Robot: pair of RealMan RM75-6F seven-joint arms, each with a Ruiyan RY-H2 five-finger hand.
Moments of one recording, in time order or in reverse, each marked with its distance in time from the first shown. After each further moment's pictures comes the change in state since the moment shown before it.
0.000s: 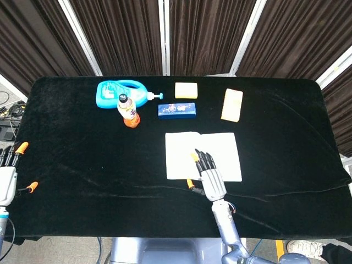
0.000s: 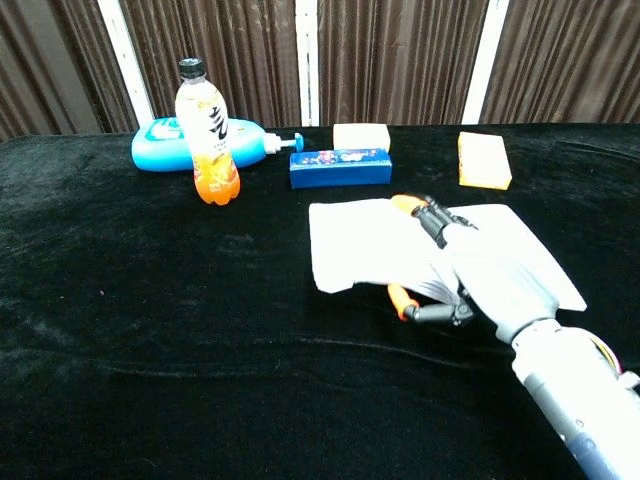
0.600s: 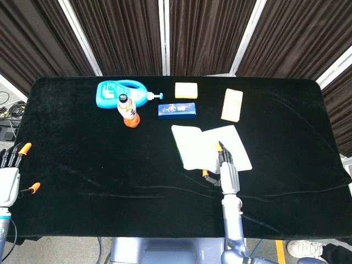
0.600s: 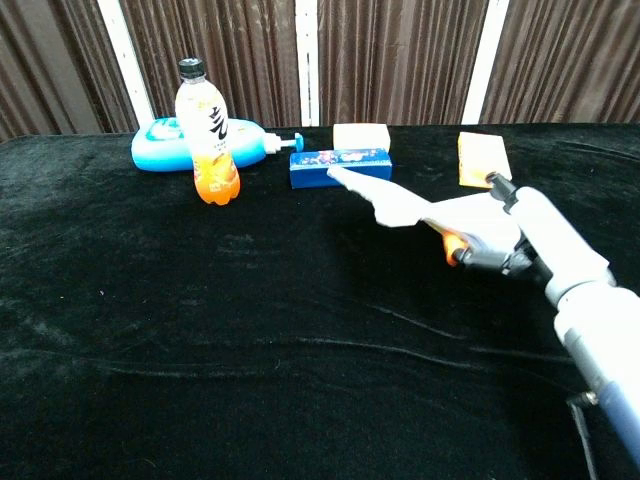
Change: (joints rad) left arm 0.001 -0.009 0.010 -0.009 0.018 0.012 0.021; right arm -0.068 0.126 0.149 -0.363 0.227 -0.055 -0.006
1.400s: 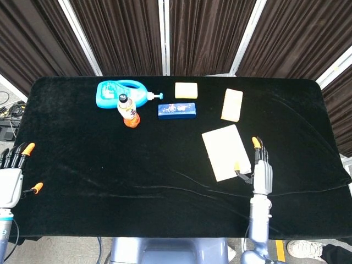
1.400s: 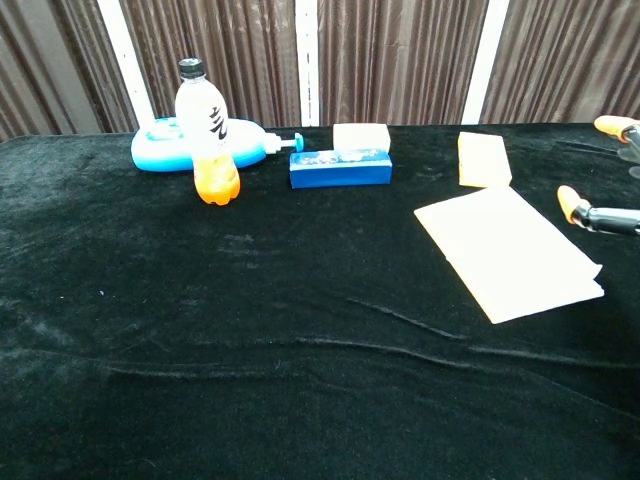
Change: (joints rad) left arm 0.002 -0.015 0.009 0.013 0.053 0.031 -0.010; right arm -0.094 0.200 0.005 -0.119 -0.004 0.106 0.004
